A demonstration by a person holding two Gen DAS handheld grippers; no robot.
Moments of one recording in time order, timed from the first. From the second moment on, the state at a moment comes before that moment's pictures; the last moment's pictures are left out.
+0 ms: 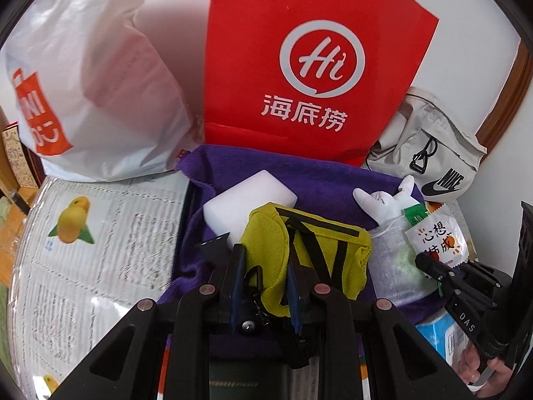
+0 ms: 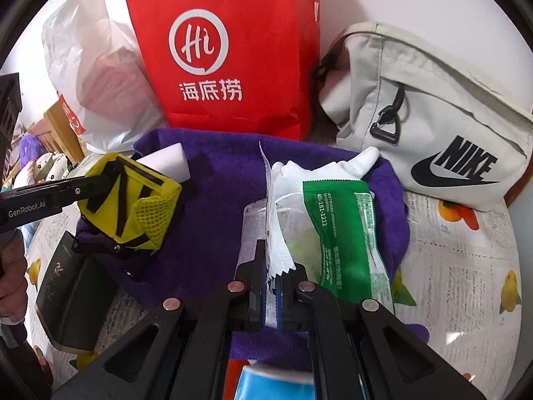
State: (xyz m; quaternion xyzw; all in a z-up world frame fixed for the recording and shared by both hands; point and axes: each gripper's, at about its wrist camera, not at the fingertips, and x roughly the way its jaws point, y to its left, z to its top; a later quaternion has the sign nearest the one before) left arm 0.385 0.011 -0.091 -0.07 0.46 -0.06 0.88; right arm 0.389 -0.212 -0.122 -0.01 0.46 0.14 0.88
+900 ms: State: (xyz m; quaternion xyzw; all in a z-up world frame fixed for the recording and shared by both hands) left arm 0.394 -0.002 -0.094 -0.03 0.48 -0.06 0.87; right arm 0.393 -0.206 -0.122 -0.02 0.47 0.16 0.87
